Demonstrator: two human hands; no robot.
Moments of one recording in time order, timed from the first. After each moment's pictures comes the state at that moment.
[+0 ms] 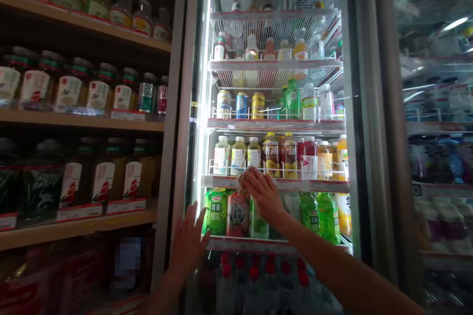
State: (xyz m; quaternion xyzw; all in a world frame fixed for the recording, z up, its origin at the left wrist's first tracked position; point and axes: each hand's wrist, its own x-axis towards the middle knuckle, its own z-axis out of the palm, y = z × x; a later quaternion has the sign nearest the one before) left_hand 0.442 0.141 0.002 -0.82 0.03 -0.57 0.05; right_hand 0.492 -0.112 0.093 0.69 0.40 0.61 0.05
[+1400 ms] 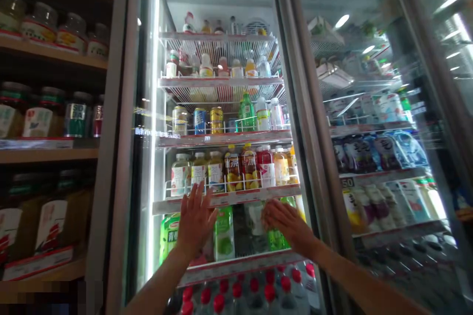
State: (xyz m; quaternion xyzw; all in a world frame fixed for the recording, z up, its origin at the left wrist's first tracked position) left_hand 0.474 0.006 0.122 -0.74 0.16 -0.65 0.04; right_hand 0.493 -0.305 0.090 0.69 0.35 0.62 0.12
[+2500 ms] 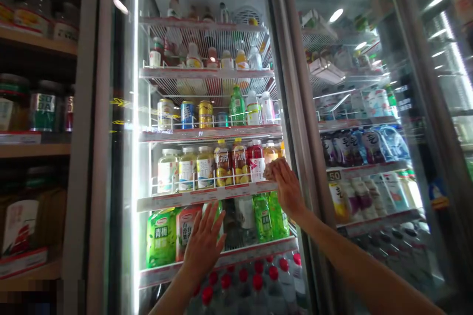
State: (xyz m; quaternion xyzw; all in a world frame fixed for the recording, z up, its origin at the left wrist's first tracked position) left_hand 0.478 -0.033 0.054 -0.74 0.24 -0.63 0.07; right_hand 0.507 -0.320 0.102 0.71 0.18 0.69 -0.02
